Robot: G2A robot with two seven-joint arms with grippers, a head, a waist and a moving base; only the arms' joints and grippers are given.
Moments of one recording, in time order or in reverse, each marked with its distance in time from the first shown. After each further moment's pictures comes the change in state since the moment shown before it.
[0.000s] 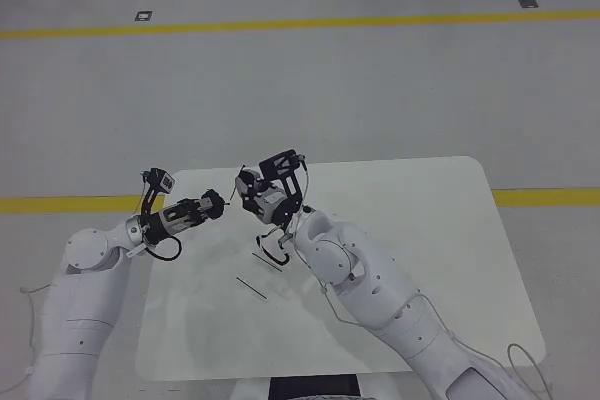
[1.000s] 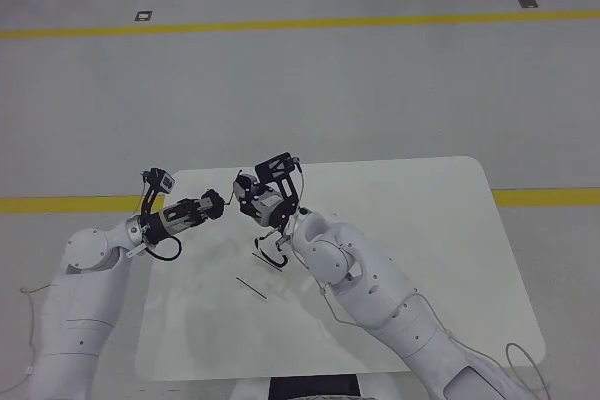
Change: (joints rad) left arm 0.000 0.000 0.000 0.000 0.000 0.000 0.000; right arm 0.004 -0.010 -0.003 0.020 -0.006 -0.007 0.016
